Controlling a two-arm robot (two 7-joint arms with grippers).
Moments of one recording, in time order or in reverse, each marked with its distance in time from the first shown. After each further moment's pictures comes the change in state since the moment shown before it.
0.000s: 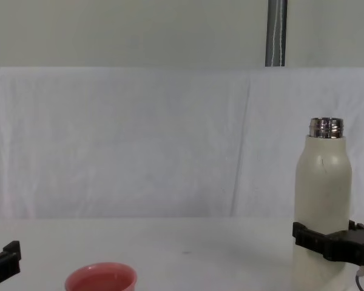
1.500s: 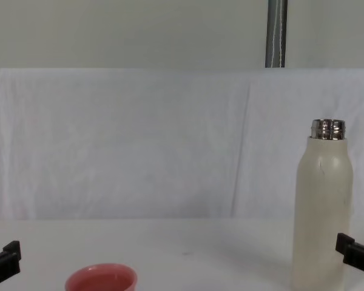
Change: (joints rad) left arm 0.000 0.000 0.000 0.000 0.000 0.000 0.000; right arm -0.315 0.104 0.030 -0.350 0.104 -0.021 0.005
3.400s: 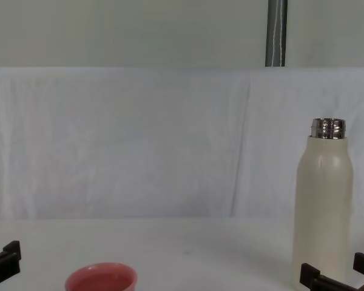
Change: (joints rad) left arm 0.000 0.000 0.000 0.000 0.000 0.000 0.000; right arm -0.046 0.021 -0.076 -0.015 -0.004 -0.037 0.049
